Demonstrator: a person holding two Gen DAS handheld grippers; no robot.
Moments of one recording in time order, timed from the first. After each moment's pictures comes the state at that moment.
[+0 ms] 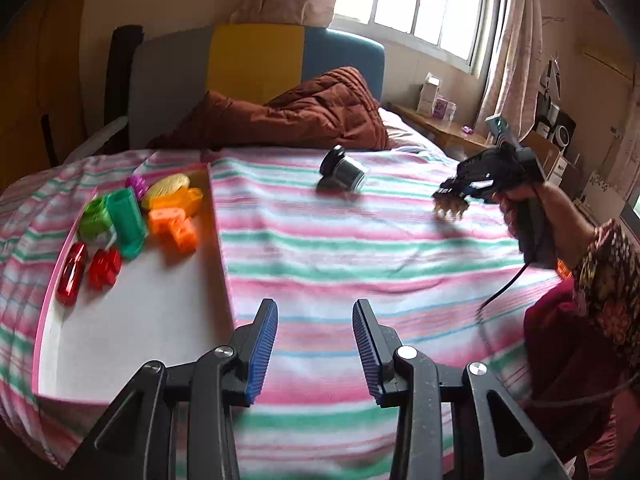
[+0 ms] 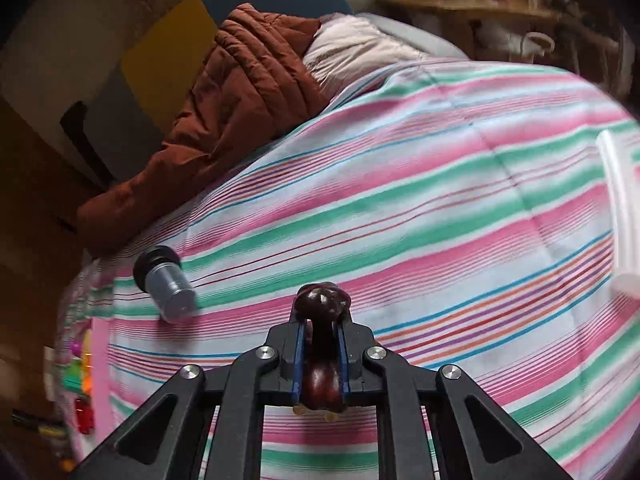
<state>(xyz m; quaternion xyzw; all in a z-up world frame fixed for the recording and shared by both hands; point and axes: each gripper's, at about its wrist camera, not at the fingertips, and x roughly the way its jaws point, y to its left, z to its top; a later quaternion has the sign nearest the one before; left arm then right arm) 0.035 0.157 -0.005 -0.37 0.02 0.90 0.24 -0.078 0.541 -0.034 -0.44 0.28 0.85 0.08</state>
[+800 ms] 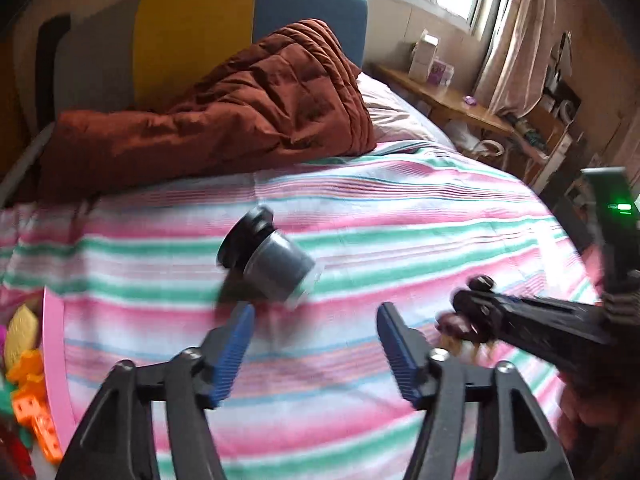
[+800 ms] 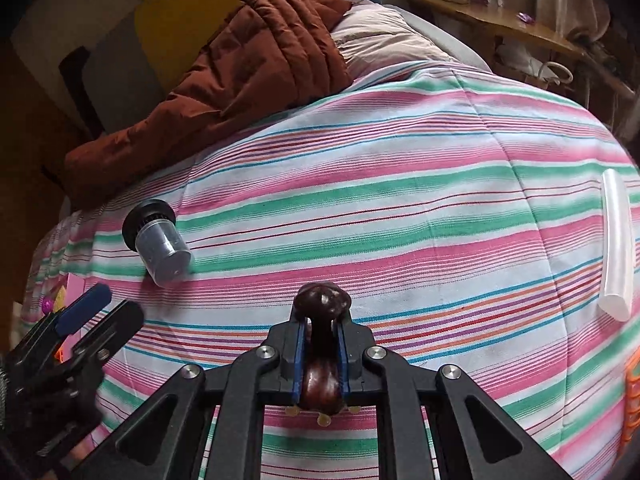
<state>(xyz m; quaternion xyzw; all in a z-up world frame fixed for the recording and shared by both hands) -0.159 0.344 -0.013 -0.43 0.06 0.86 0.25 -0.091 0.510 -0.031 -0.50 0.20 0.84 0.09</state>
